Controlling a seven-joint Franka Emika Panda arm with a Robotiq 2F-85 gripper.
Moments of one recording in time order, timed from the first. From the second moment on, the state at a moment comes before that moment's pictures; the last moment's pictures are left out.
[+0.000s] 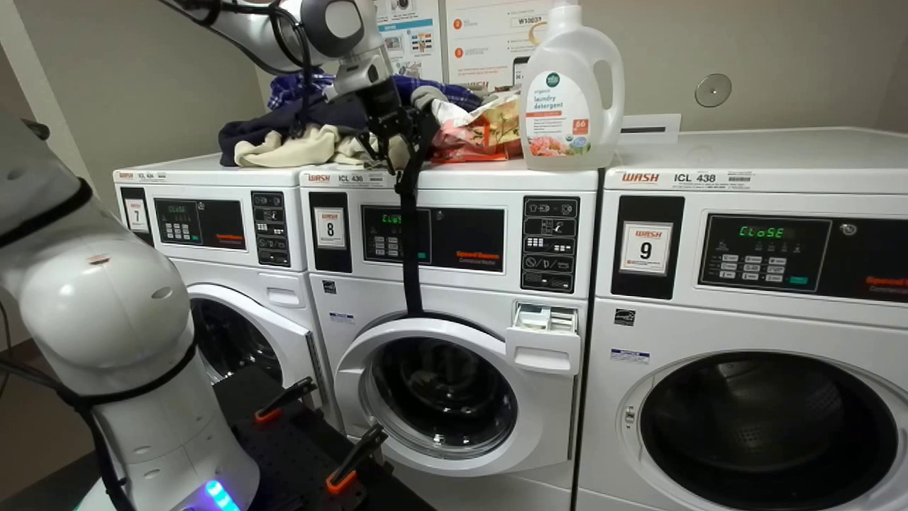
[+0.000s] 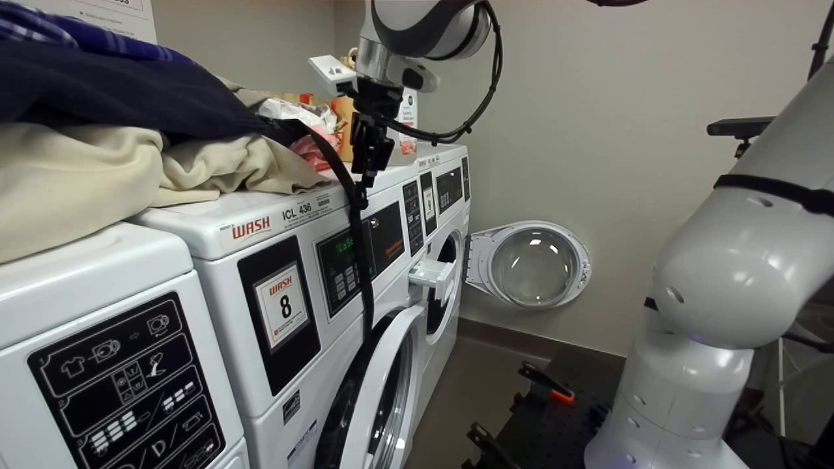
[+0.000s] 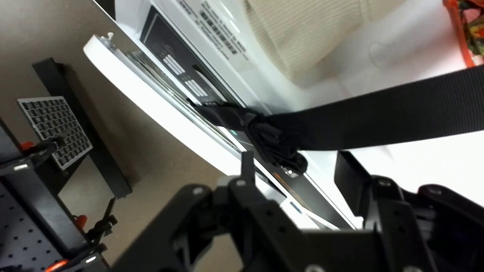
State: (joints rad) arm -0.04 -0.37 0.16 -2.31 -0.02 2.26 2.08
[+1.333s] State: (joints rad) arm -0.04 -0.41 0.18 -2.28 -0.07 2.25 2.17
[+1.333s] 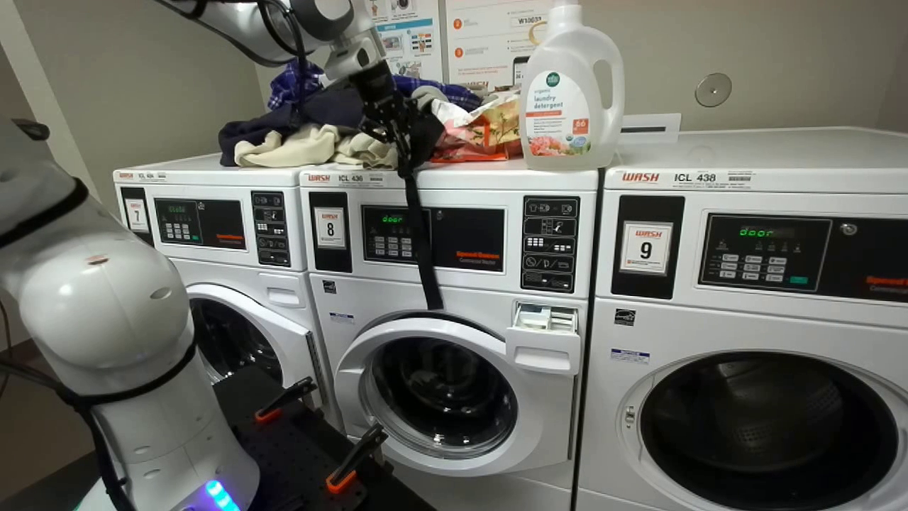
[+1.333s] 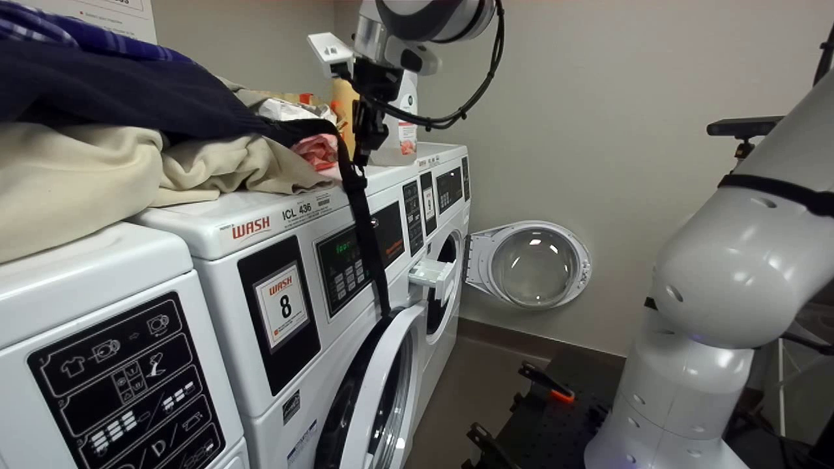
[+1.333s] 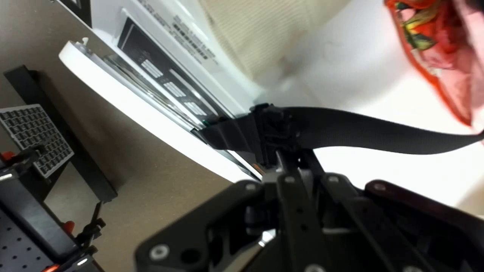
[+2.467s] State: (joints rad) arm 0.00 -0.16 0.21 -1.82 0.11 2.34 2.58
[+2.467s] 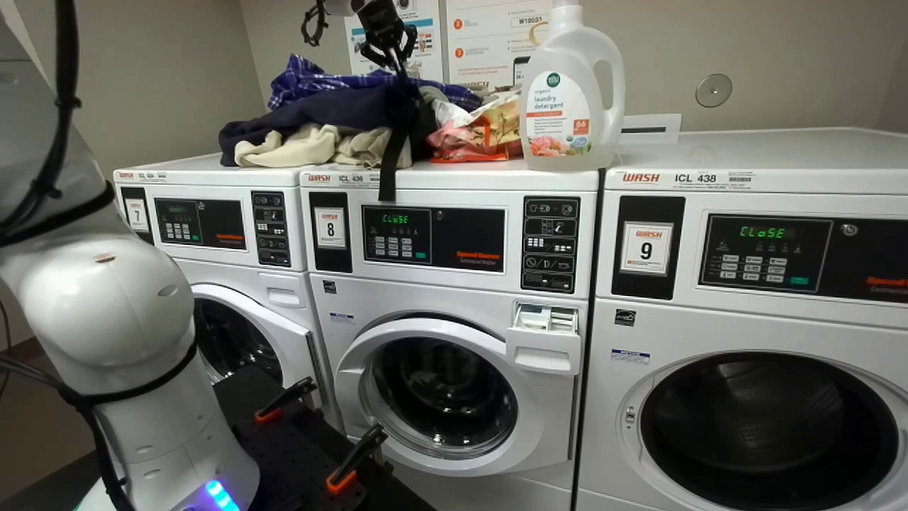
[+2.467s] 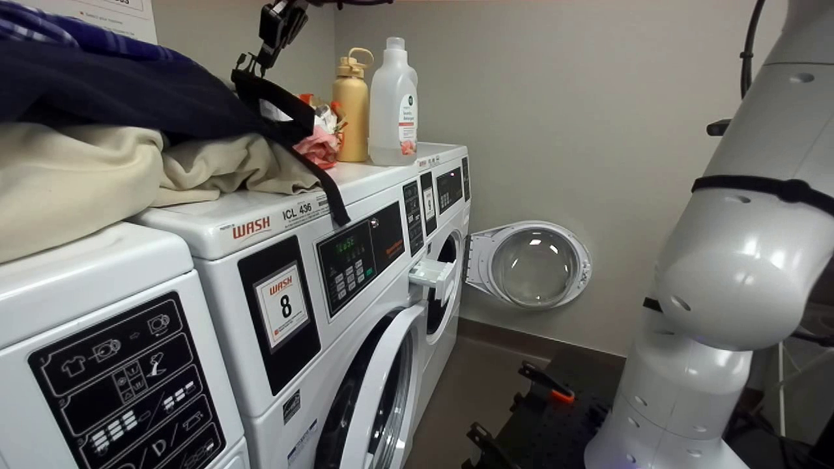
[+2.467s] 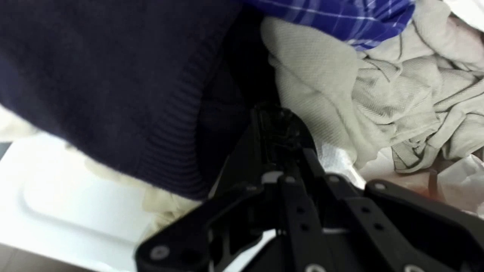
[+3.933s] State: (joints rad) arm -0.55 -0.13 0.77 -1.77 0.03 2.55 2.60
